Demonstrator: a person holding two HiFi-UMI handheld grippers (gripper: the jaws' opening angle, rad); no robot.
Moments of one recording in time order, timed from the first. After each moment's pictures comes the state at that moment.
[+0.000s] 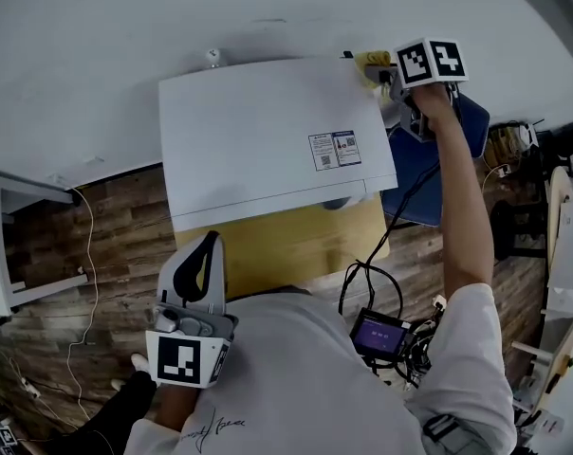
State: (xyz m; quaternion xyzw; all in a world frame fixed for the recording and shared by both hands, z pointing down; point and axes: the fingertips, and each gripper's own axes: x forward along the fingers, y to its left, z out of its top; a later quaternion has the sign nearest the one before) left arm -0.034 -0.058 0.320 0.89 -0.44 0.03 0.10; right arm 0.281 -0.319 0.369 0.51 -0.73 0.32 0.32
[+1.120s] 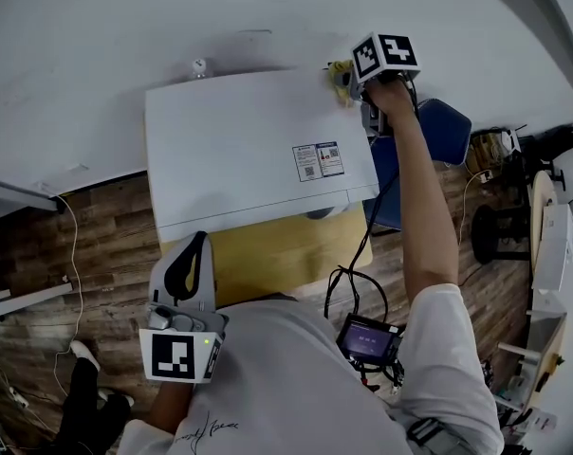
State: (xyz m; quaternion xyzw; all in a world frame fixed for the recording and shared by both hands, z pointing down) left arm -0.032 -0.073 0.329 0.88 -0.46 0.04 0.11; right arm 0.268 -0.341 0.395 0.54 -0.67 0.37 0.35
